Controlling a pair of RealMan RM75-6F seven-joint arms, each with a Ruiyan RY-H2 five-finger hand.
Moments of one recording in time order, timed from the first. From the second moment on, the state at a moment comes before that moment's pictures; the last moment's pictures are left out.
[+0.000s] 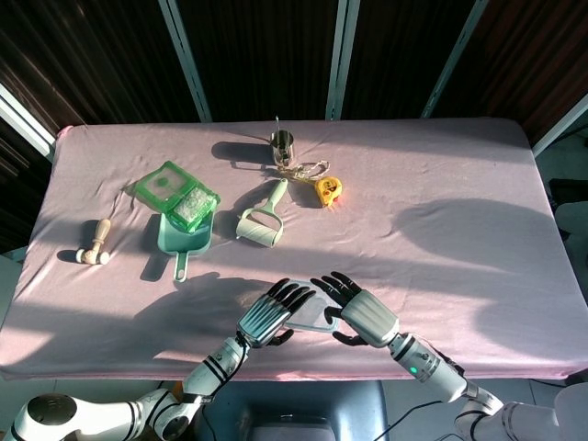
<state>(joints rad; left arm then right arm) -0.74 -1.93 -0.06 -1.23 1.45 0.98 0.25 0.56 -1.59 -0.07 -1.27 -1.79 1.26 0.09</state>
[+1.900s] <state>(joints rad) -0.72 -1.95 0.01 -1.13 1.66 1.15 -0.02 0.57 -1.65 -0.02 -1.20 -1.79 1.35 0.06</state>
